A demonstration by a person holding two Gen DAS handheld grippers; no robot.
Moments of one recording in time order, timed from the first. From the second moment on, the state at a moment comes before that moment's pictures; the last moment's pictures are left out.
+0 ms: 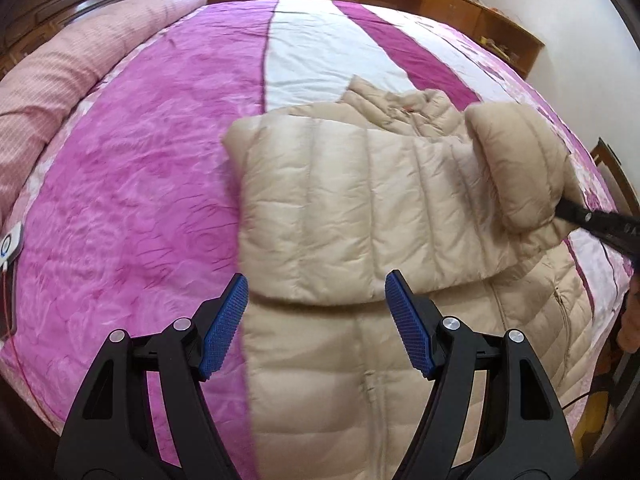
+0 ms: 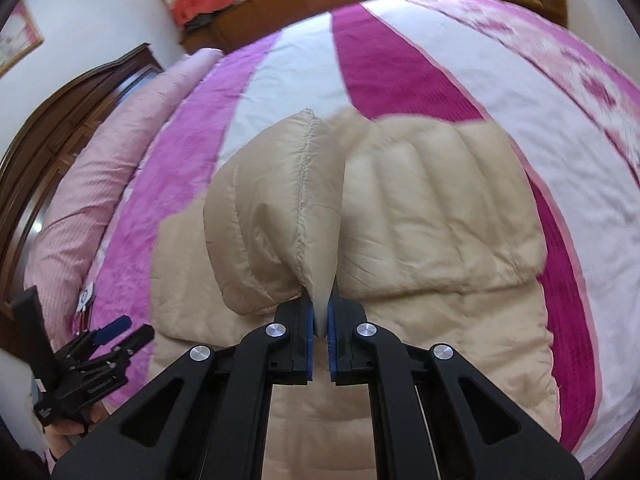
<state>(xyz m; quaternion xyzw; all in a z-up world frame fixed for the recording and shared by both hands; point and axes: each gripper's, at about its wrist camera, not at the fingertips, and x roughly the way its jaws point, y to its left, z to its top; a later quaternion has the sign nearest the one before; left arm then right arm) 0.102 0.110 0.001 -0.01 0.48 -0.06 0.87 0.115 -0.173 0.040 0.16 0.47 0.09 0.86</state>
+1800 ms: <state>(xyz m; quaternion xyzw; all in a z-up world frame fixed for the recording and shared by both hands) 0.134 0.056 -0.032 0.01 0.50 -0.04 0.87 0.099 -0.270 0.040 0.16 0.44 -0.02 0.88</state>
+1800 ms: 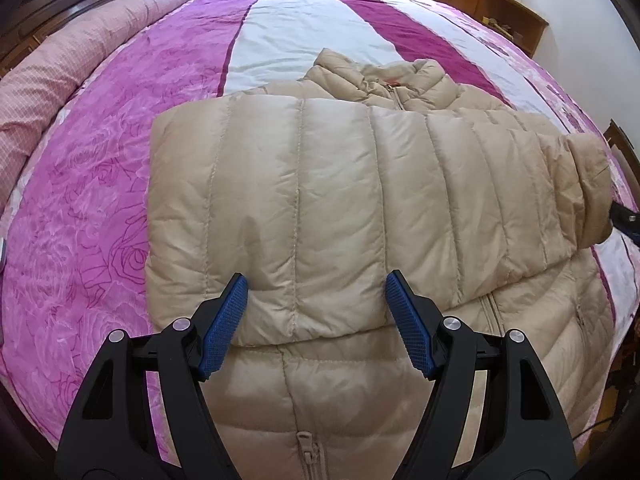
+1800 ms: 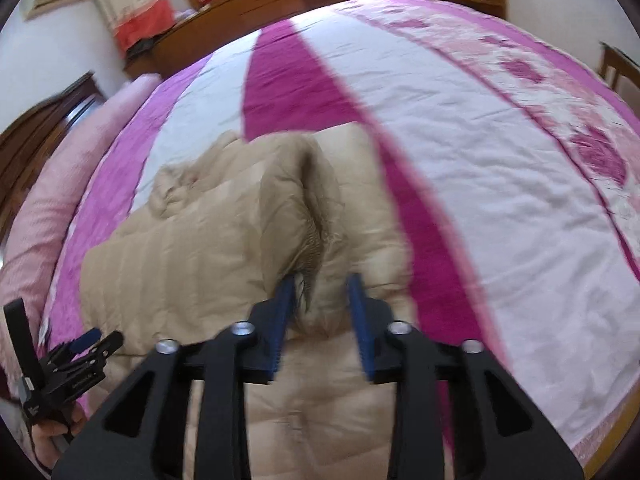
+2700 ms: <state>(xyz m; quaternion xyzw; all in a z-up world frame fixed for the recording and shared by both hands) 0.130 0.053 -0.033 0.04 0.51 -0.03 0.86 0.105 -0.263 0.021 0.12 0.44 0.05 0.89</state>
